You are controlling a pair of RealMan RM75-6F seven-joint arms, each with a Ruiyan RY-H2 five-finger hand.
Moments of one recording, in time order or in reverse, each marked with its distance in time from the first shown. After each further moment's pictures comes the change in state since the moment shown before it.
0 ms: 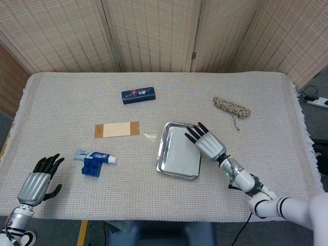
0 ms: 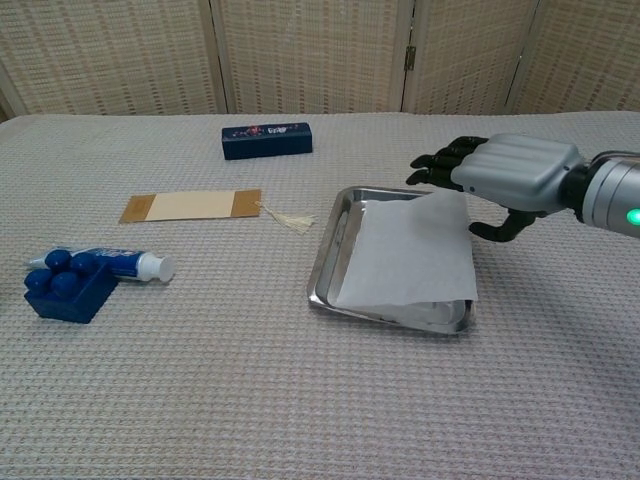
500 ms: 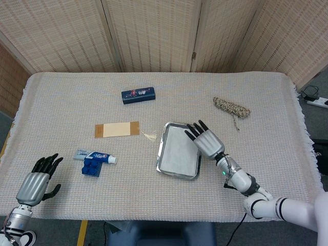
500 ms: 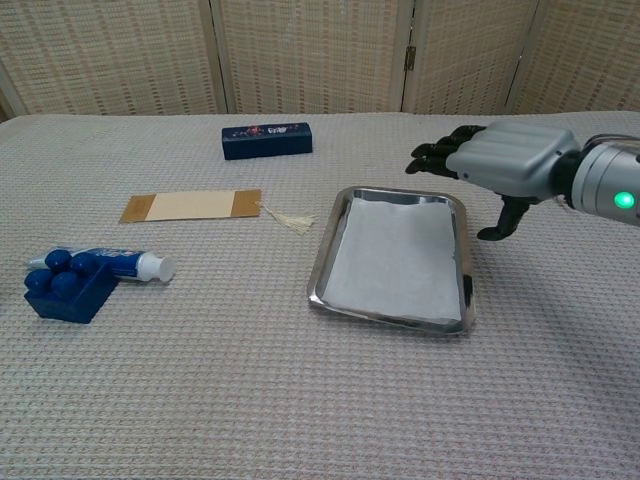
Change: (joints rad) left arm 0.005 0.007 -0.003 -0.002 -0.003 0.007 -0.009; right arm 0.003 0.036 0.049 -0.138 0.148 -0.016 -0.126
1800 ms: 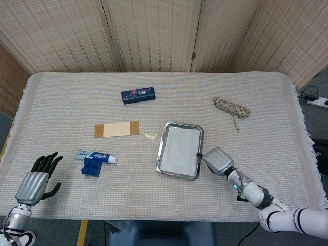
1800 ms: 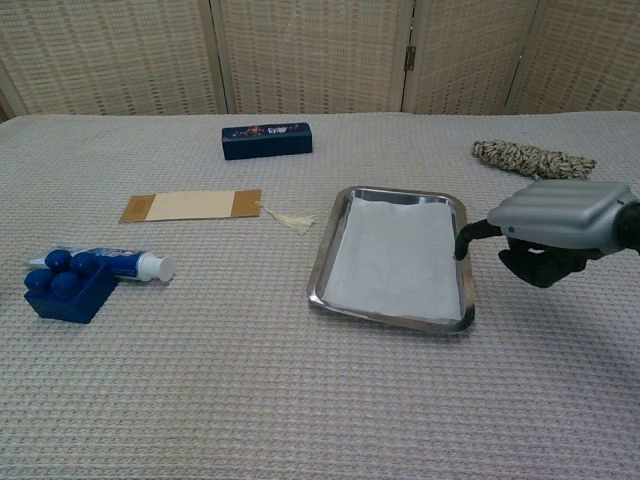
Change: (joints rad) left arm 0.000 0.004 -0.004 0.002 0.017 0.018 -0.025; right arm -0.053 0.115 -0.095 -0.145 -0.003 -0.093 0.135
